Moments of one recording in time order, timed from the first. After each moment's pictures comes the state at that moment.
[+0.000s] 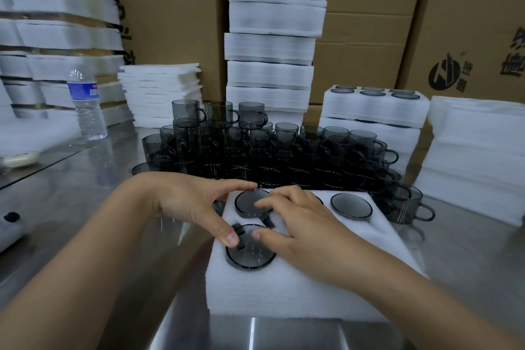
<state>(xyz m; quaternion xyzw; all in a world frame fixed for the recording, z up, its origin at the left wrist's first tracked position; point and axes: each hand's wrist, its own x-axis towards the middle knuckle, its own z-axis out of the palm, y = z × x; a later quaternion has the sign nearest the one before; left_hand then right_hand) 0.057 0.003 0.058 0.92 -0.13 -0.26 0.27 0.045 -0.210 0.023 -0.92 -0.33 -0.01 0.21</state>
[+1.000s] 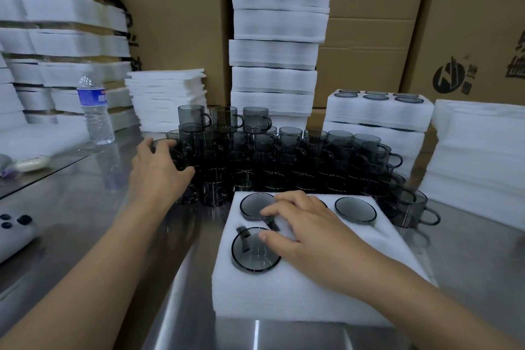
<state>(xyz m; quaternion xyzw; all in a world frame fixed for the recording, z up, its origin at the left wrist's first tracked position) 0.107 0.058 0.003 0.89 0.22 0.34 0.21 0.044 -0.213 0.020 -0.92 -0.34 -0.03 0.20</state>
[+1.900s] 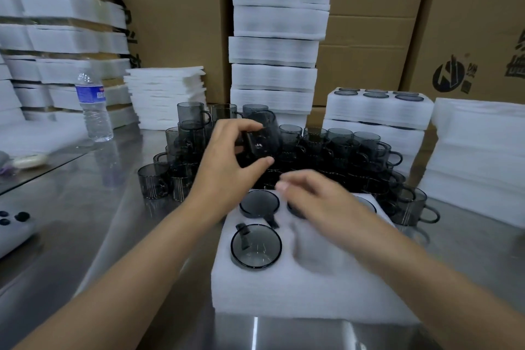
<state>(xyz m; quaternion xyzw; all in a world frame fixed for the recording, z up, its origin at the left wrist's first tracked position) 0.068 -0.049 0.036 0.81 -0.13 0.39 0.43 0.060 -0.220 0.032 -0.83 -0.22 0.03 0.51</state>
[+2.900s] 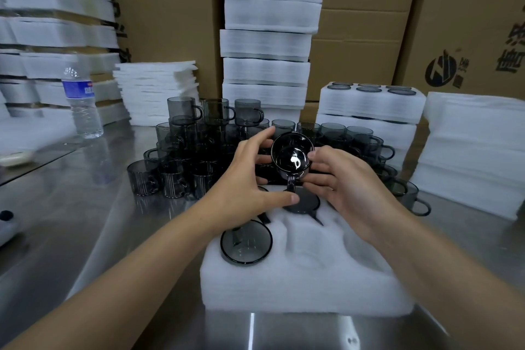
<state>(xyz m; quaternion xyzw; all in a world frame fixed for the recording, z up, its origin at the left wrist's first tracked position) 0.077 -0.062 0.014 0.84 -0.20 0.17 0.48 0.084 -0.238 0.040 -0.64 -0.10 0.05 0.76</state>
